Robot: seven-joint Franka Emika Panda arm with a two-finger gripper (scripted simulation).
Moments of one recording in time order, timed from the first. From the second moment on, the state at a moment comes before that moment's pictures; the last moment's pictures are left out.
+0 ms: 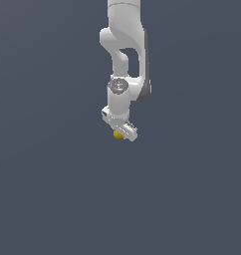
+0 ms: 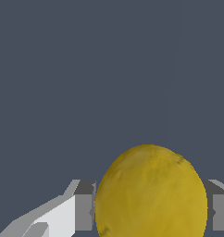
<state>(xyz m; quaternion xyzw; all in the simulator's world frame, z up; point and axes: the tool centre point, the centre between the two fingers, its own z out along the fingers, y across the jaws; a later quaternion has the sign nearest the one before) -0.091 -0.006 0.062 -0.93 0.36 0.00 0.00</state>
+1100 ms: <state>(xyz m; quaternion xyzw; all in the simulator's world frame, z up) -0.081 -0.056 0.268 -0.93 0.37 0.00 0.00</state>
